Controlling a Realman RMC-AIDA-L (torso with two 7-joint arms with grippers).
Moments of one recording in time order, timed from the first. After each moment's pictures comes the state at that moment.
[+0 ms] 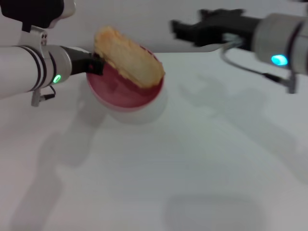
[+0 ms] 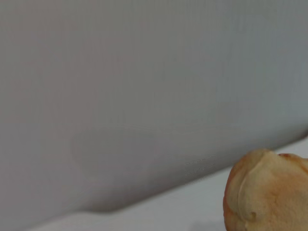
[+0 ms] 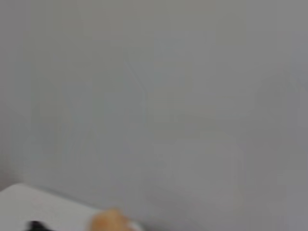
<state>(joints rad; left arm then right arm) -0.40 -2.06 1.70 1.41 -0.31 -0.72 0.06 0.25 2.08 -1.78 -1.81 0.53 0.76 -0.10</state>
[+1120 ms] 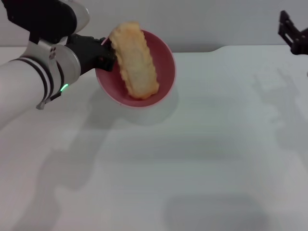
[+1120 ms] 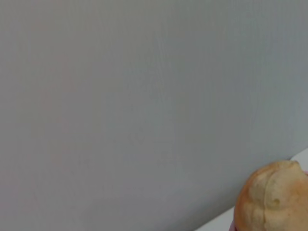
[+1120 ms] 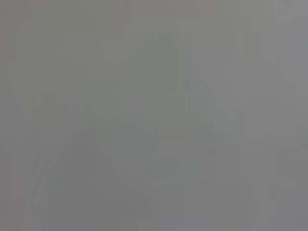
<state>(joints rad) -0.26 -2.06 1.85 1.54 -0.20 -0.52 0.10 -0.09 2.09 -1.83 -1.46 0.13 -0.22 -0.07</state>
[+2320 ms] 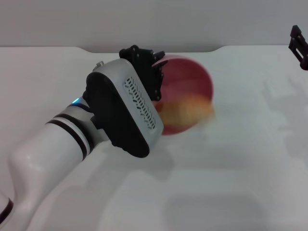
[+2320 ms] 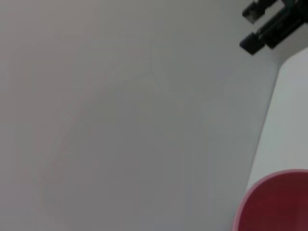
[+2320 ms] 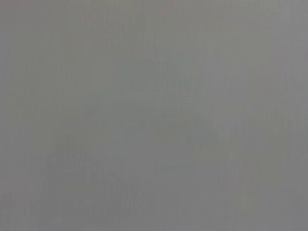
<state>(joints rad) -0.06 -2.07 2.18 1.53 0.56 -0.06 0.10 -0.14 2.08 -1.85 -1.37 0.17 -0.34 -0.04</state>
